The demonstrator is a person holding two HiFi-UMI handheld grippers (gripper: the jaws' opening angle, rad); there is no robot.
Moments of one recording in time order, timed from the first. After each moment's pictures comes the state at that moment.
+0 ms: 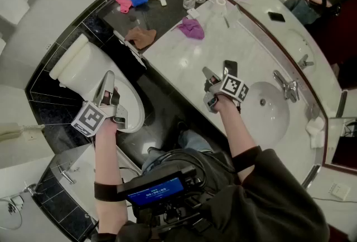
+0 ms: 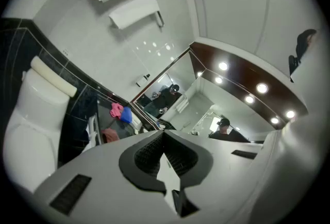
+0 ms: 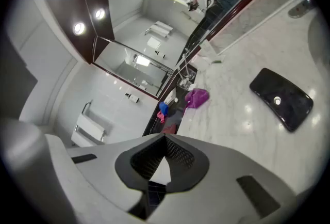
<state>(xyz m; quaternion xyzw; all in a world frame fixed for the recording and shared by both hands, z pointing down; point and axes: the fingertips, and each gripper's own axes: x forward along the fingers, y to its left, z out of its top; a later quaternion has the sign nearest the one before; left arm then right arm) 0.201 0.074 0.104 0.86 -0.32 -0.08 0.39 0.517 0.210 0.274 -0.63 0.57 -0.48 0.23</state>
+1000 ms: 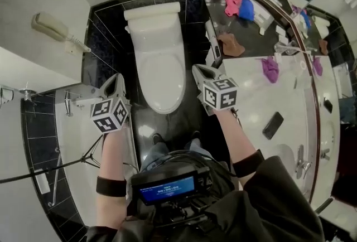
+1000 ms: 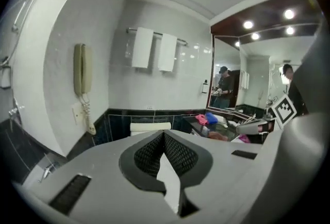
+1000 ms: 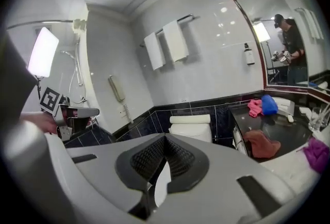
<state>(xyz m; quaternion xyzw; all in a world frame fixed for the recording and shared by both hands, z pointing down) -0.119 0.113 0.132 0.73 -0.65 0.11 0.17 0.147 0.058 0.190 -0.41 0.88 -0.22 -0.13</state>
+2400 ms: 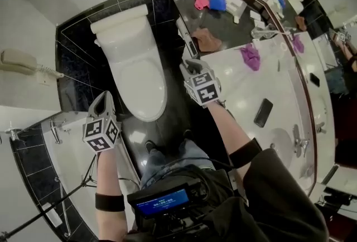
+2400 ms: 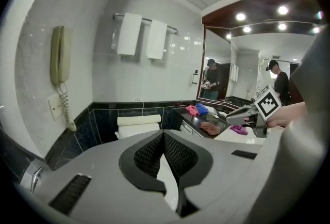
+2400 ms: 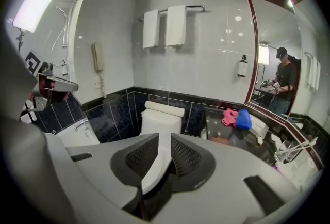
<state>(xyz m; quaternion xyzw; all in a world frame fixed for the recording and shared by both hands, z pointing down) -0.095 0.080 0.184 0.77 -0.58 0.15 0.19 0.195 0.006 0.233 -0.48 0.82 -0.14 -0.27</state>
